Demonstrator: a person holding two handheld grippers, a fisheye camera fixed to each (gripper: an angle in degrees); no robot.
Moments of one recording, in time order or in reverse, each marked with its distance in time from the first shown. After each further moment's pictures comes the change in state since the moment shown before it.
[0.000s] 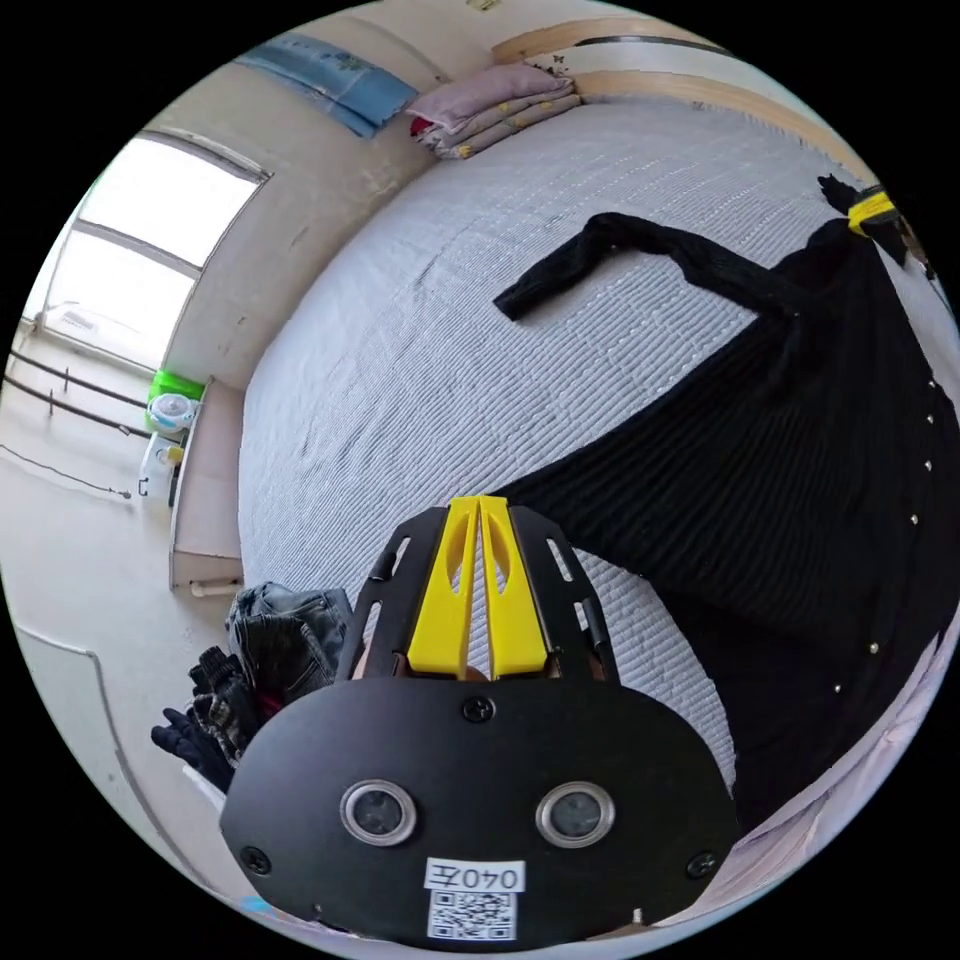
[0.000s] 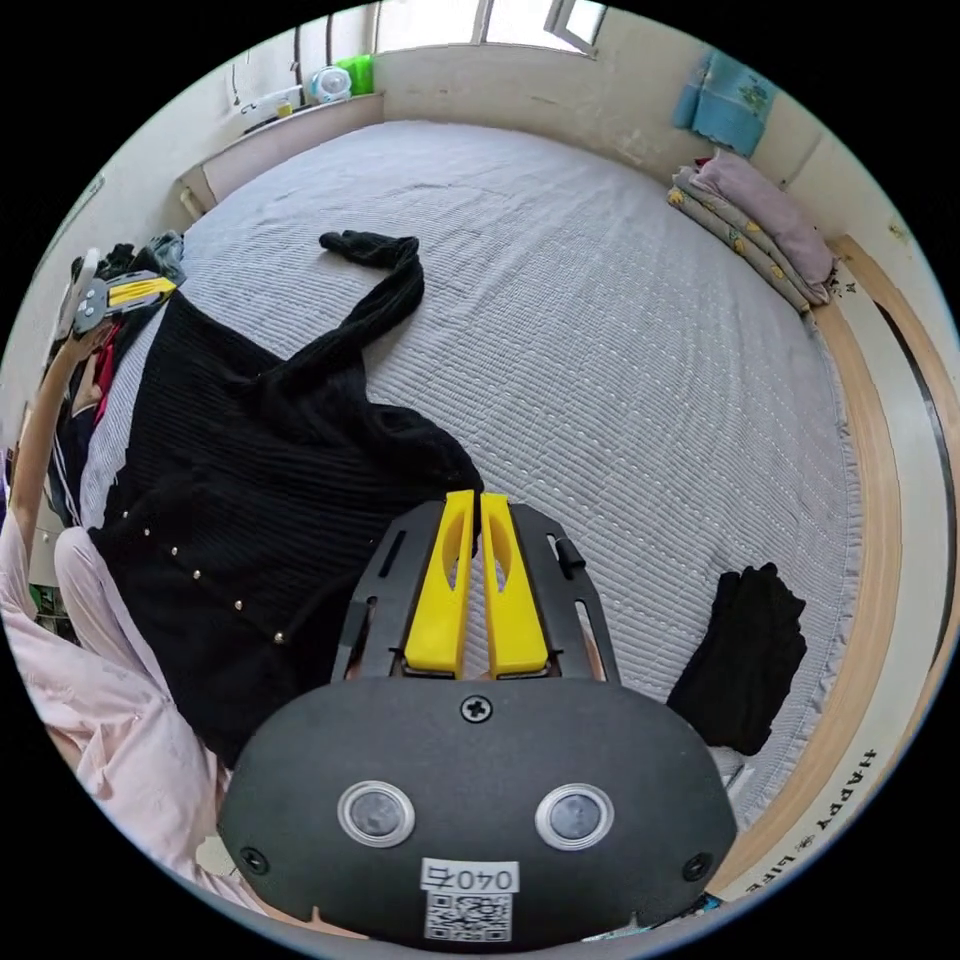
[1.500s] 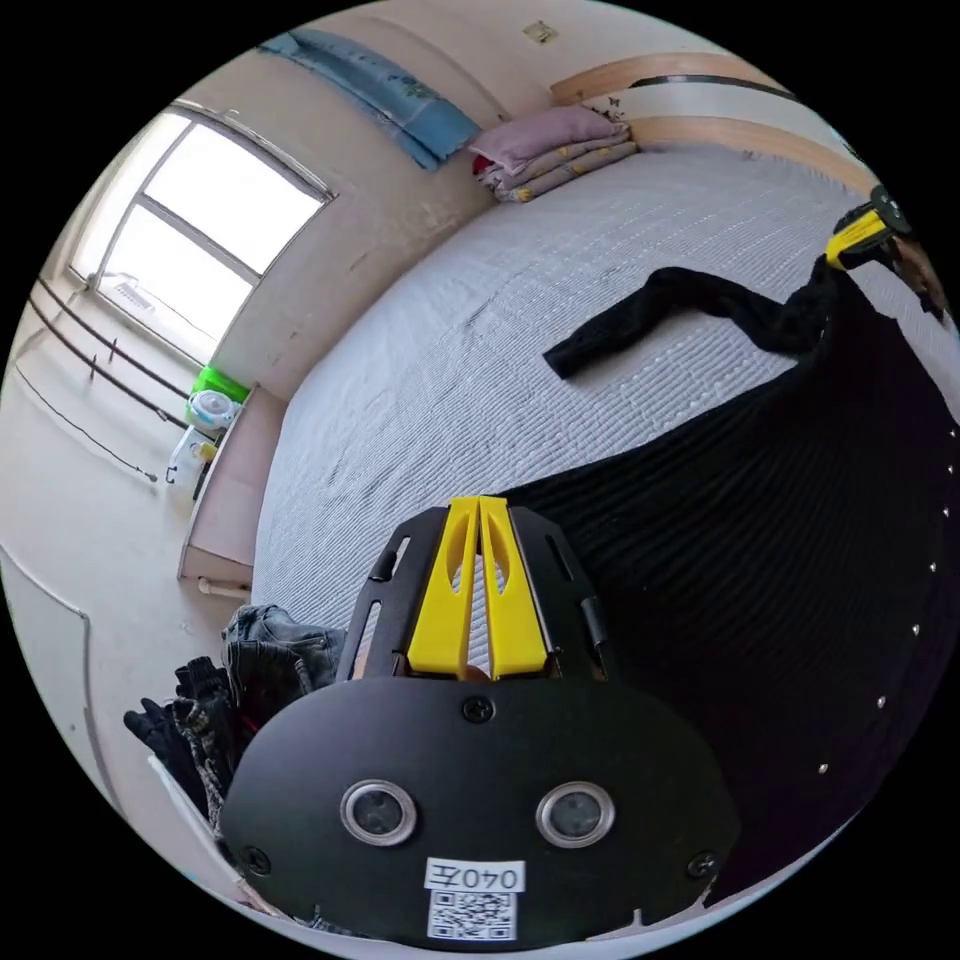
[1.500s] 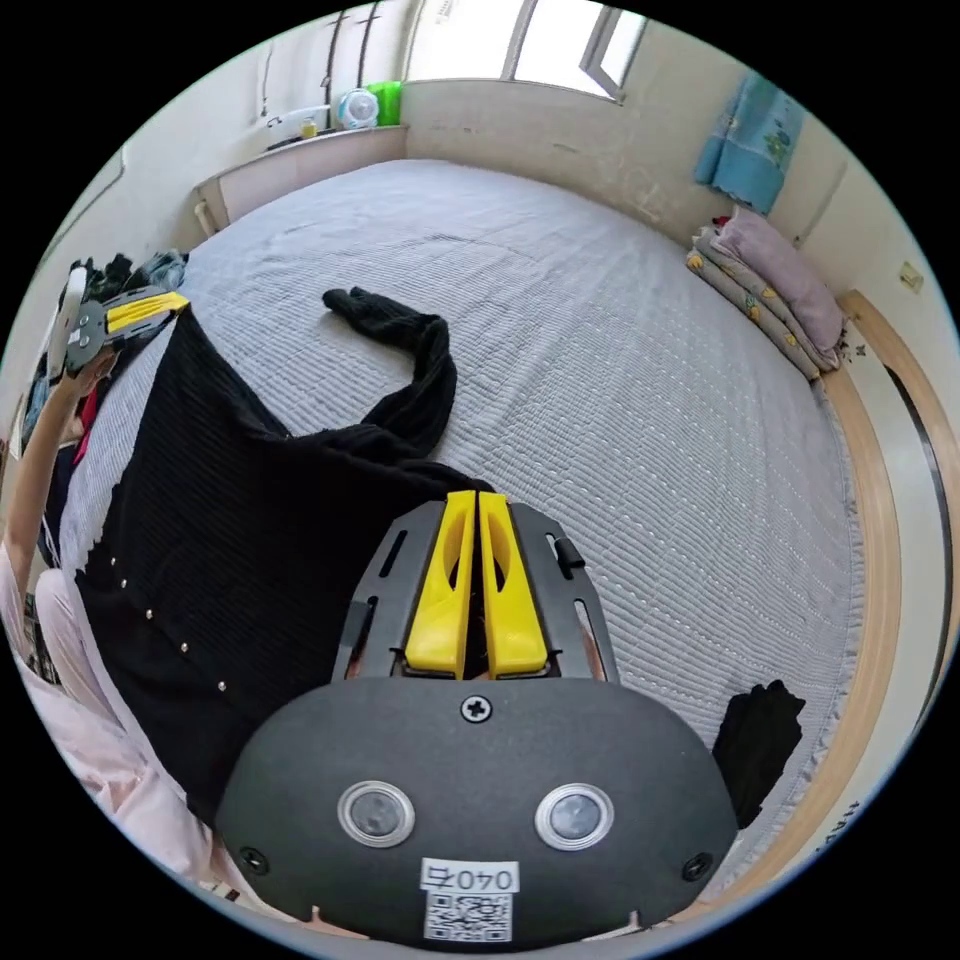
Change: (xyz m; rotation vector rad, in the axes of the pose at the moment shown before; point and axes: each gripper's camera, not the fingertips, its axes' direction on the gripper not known) left arm 0.030 0.007 0.004 0.145 -0.103 -0.107; right arm -0.022 -0.066 0.092 0.148 0.023 -0.037
